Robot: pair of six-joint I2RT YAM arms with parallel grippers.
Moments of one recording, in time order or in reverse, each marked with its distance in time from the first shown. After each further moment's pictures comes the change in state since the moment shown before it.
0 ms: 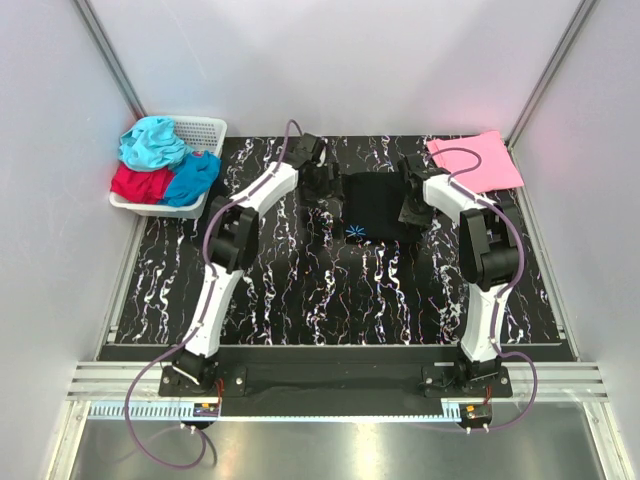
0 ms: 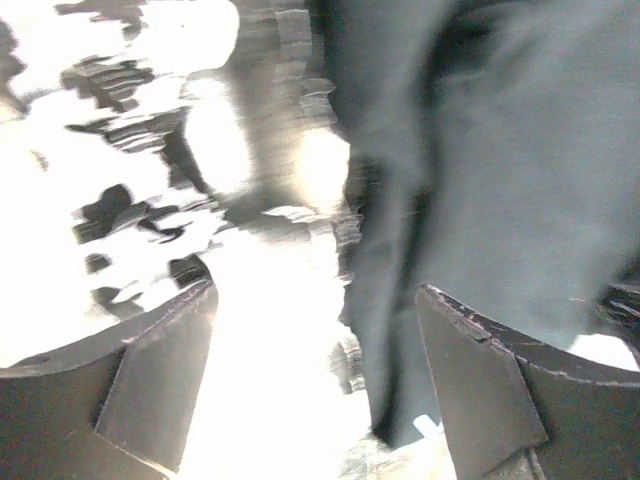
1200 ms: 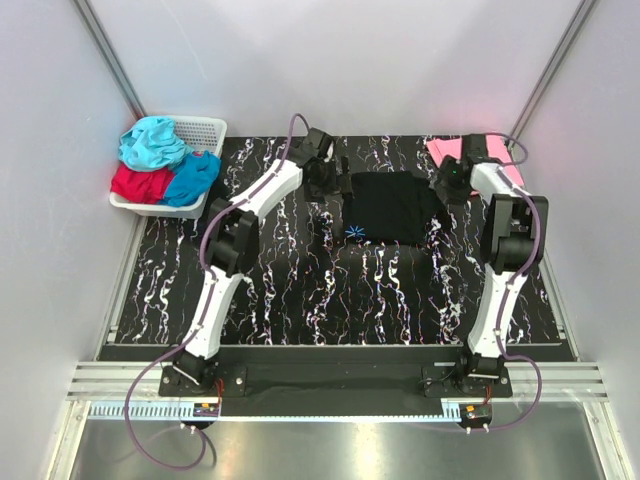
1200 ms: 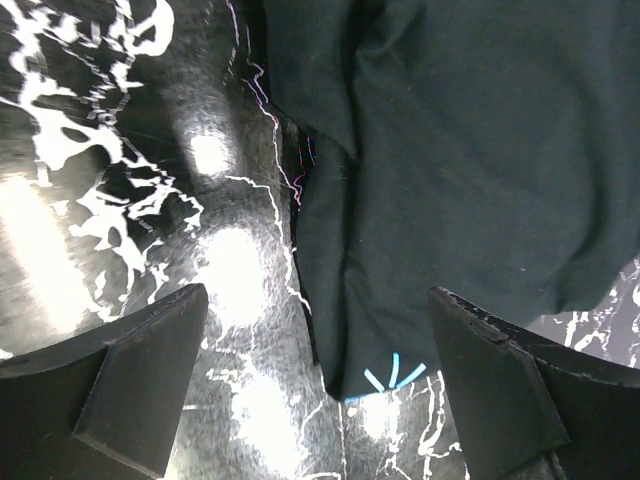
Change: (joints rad) left arm -0.042 -0.072 0.009 -0.039 -0.035 -0.005; right arm -0.315 0.139 0.187 0.218 -0.382 -0.159
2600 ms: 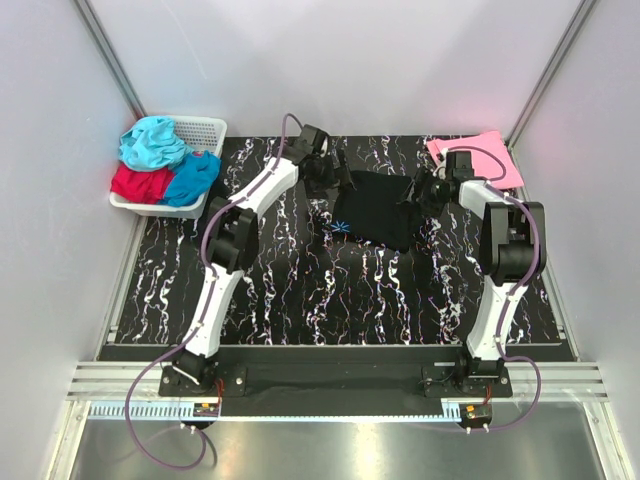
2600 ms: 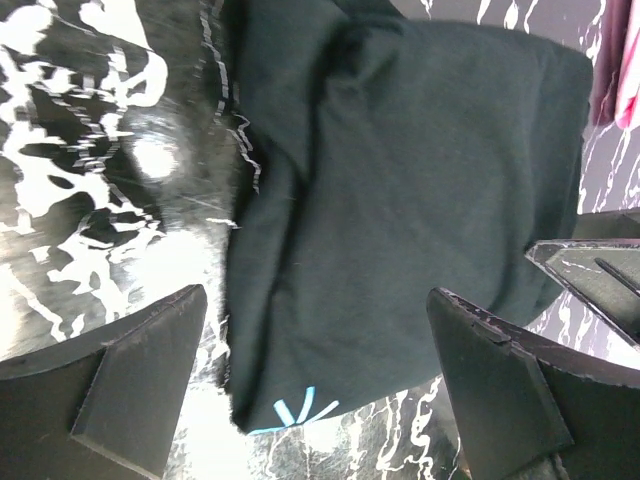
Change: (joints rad) left arm 0.042 0.048 0.047 0.057 0.086 -0.095; right arm 0.062 -0.133 -0.293 0.232 -0.352 0.016
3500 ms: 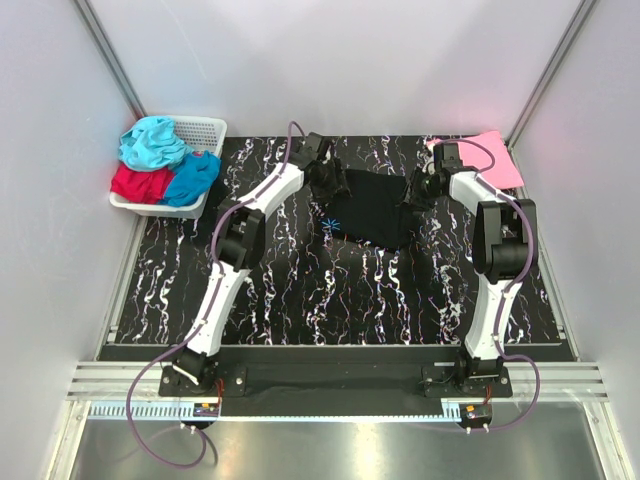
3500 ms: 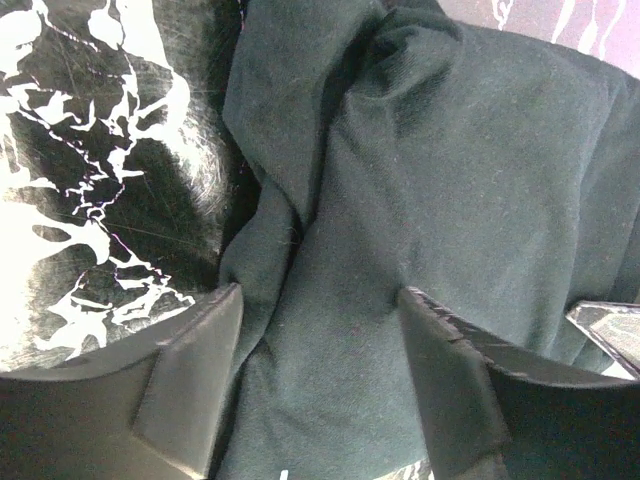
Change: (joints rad) left arm -0.010 0.118 0.070 0.013 -0.031 -0.032; right arm 0.071 0.029 0.120 -0.158 0.077 -0.034
